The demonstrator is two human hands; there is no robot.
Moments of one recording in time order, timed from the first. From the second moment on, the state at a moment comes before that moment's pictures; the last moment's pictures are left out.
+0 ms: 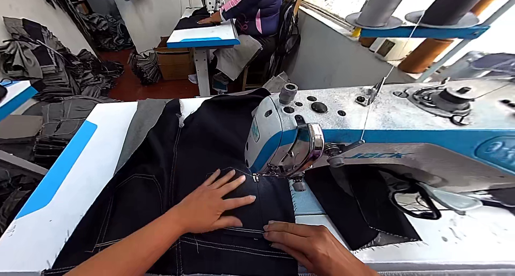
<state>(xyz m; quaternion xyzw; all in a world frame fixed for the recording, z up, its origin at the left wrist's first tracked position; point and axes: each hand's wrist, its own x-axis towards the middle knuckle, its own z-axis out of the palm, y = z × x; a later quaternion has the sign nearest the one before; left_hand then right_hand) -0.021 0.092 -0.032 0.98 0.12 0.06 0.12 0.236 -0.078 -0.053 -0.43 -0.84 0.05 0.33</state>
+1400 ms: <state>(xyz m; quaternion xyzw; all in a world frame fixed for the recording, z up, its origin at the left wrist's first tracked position) -0.003 0.079 -0.028 0.98 0.13 0.07 0.12 0.215 -0.096 -0.051 -0.48 -0.83 -0.09 0.27</state>
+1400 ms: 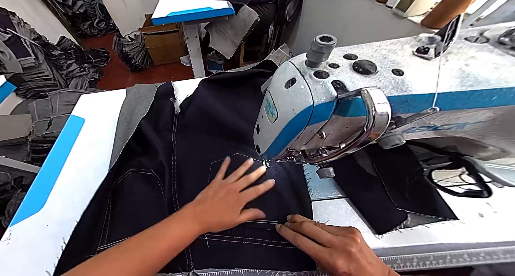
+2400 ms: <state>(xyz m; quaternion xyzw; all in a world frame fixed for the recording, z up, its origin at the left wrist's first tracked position) -0.022 0.091 -0.040 0.99 -0.03 0.11 0.11 0.180 -0.079 -0.040 -0.49 -0.81 -0.23 0.23</state>
